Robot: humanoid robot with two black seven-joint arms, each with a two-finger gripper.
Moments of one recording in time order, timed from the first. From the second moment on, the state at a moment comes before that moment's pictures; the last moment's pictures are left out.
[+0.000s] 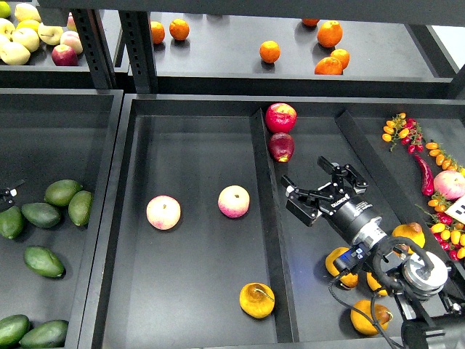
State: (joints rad) left arm -0.17 0.66 -1.26 -0.84 -0.28 -0.49 0.49; right arm 0.11 -0.16 1.27 1.29 0.39 0.04 -0.43
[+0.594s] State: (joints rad) left arm 0.21 0.29 -1.56 -1.18 -0.31 -0.49 0.49; right arm 0.28 -0.50 1.00 1.30 0.39 0.04 -0.49
